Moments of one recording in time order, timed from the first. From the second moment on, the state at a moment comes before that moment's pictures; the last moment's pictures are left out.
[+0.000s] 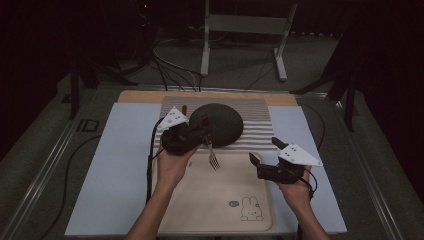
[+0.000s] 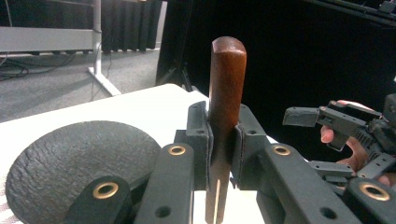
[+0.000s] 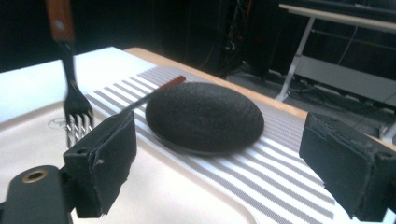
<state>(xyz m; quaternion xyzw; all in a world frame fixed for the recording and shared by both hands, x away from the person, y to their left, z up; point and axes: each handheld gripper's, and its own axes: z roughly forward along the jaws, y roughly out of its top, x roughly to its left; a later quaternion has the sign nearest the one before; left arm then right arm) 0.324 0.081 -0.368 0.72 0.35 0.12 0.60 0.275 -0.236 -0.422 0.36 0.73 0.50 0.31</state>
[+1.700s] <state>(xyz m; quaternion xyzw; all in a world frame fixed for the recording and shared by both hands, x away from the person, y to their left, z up) 0.318 0.157 -0.385 0.76 0.37 0.05 0.53 0.277 -0.284 -0.437 0.43 0.70 0.50 0.29</state>
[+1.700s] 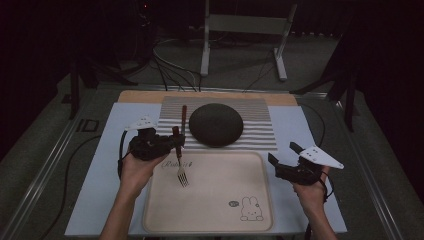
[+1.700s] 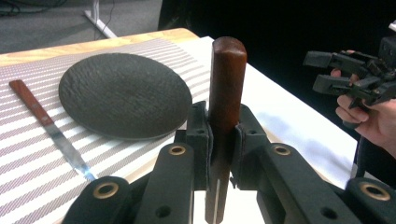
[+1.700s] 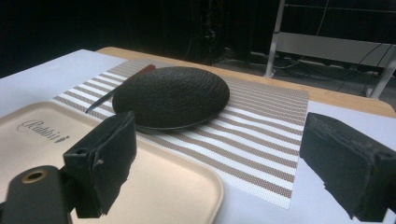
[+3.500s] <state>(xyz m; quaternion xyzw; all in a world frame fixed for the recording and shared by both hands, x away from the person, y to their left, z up) 0.296 0.215 -0.458 0.77 0.41 -0.06 0.49 0.278 -0.285 -0.438 0.43 0.70 0.49 0.29</state>
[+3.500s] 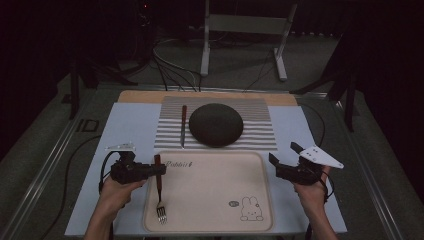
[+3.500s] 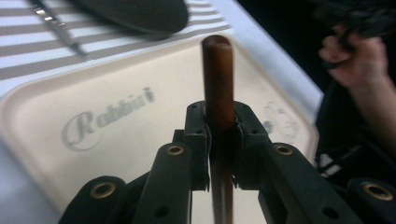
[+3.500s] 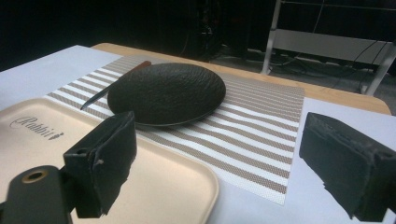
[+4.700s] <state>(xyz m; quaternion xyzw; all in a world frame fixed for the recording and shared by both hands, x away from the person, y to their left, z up) 0.307 0.220 -0.494 0.77 0.48 0.06 0.42 0.277 -0.284 -0.440 0.44 0.70 0.49 0.29</state>
